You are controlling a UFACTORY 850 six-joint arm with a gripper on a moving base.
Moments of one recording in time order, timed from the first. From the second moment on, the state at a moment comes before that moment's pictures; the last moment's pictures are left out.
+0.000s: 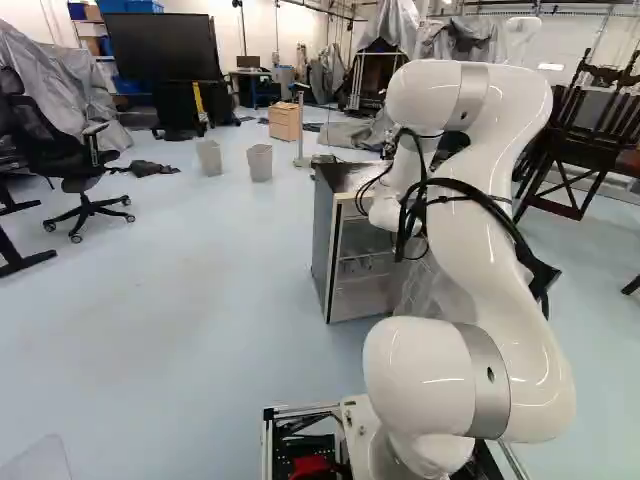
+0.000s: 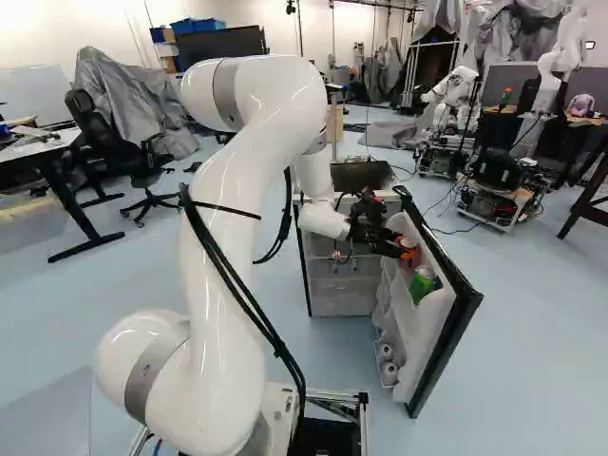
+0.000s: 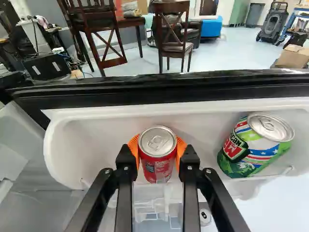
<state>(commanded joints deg) -15.2 -41.6 -54.7 74.5 64.0 -10.2</state>
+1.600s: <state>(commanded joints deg) -3.2 -31.9 -37.7 61.6 84.1 -10.2</state>
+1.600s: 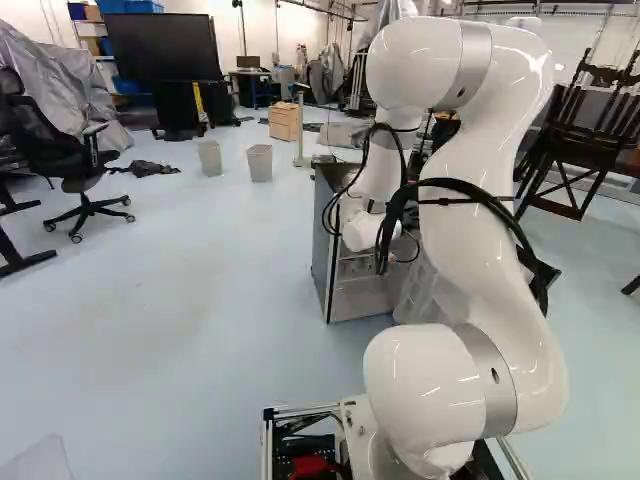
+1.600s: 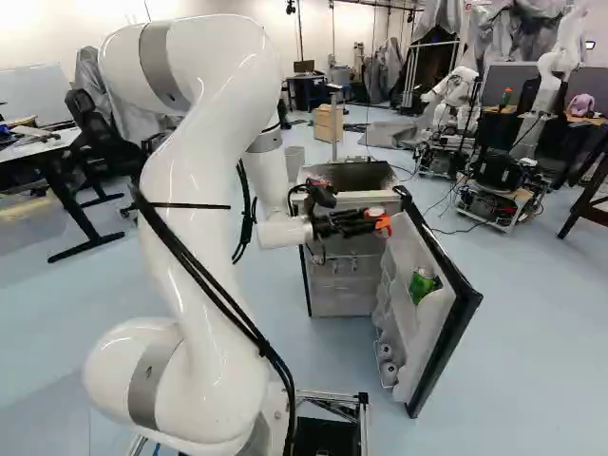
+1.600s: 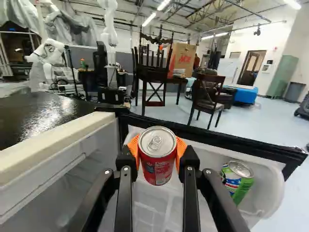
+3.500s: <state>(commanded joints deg) -4.2 -20.2 -20.7 17.9 83.7 -10.2</state>
